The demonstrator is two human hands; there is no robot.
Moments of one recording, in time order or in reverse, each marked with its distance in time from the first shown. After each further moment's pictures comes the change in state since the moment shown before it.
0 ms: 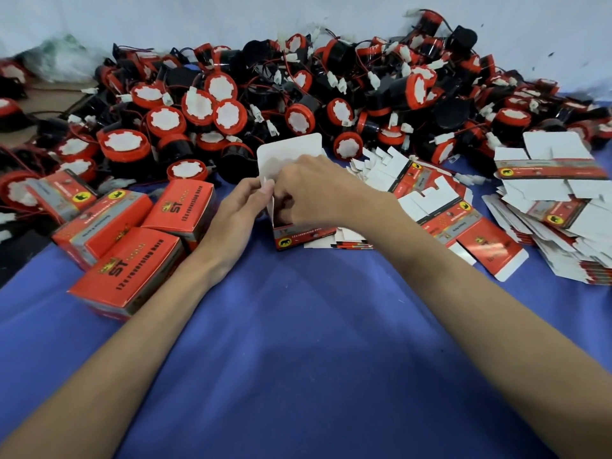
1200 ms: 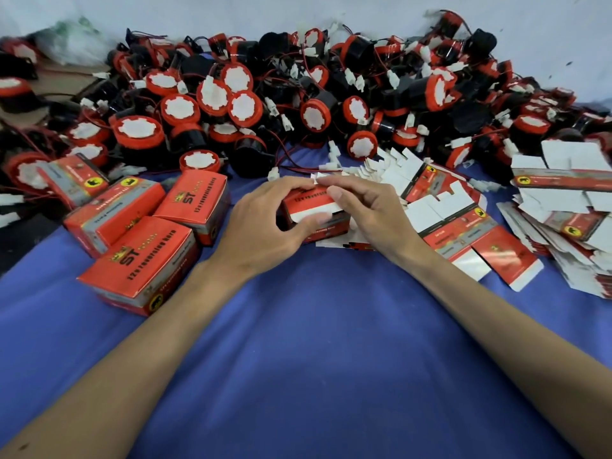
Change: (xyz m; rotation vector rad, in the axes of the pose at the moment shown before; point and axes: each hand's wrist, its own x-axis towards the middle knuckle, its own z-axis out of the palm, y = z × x) left_hand -0.010 0.001 0.009 0.622 0.016 0.379; right_hand -0.039 0.040 0.060 1.012 0.483 0.088
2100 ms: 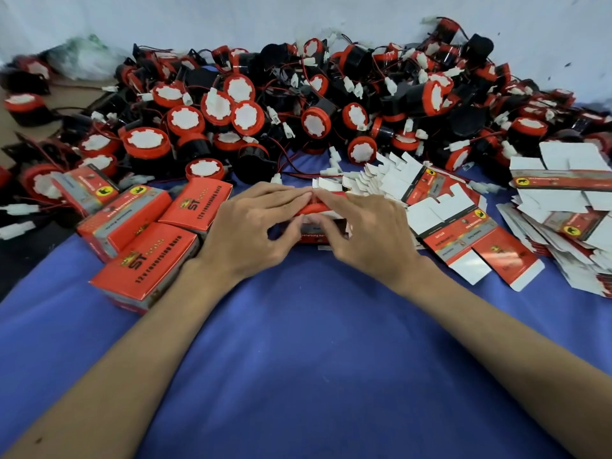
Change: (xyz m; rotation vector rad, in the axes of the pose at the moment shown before) left_hand 0.001 -0.019 -0.014 0.345 0.090 0.388; right_hand -0.016 -0.013 0.016 -0.864 0.205 -0.413
